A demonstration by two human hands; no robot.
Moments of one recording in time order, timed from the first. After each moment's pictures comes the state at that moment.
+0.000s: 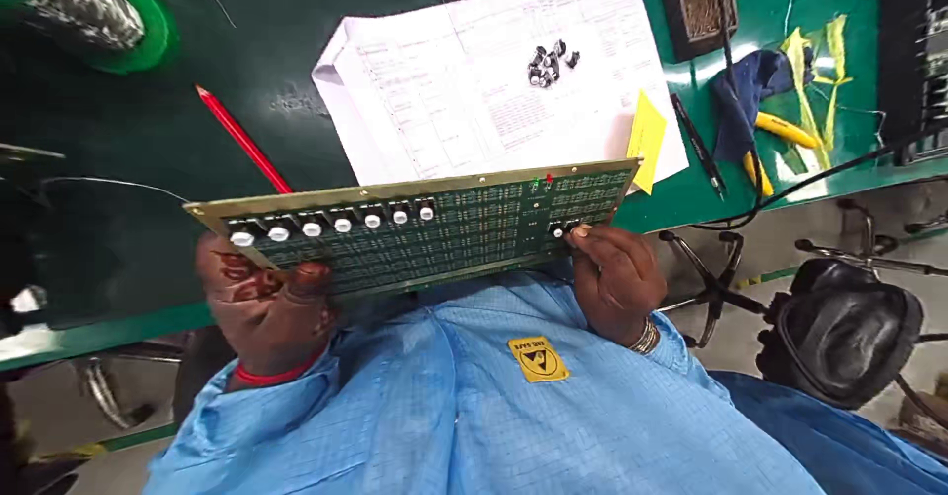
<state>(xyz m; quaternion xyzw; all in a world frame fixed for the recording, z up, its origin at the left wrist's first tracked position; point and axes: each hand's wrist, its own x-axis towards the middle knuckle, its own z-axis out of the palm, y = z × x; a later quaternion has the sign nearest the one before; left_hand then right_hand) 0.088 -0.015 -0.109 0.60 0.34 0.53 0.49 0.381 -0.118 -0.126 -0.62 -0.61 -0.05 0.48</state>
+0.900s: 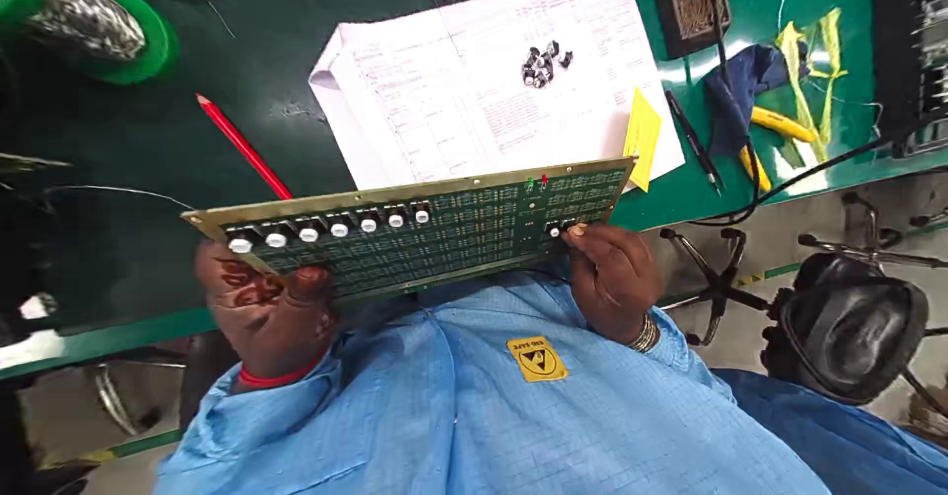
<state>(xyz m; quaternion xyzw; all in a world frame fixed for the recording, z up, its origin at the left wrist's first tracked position) 0.090 -0.015 -0.107 0.61 0.34 0.53 0.48 0.380 -0.118 -0.125 -0.63 -0.61 -0.05 0.48</state>
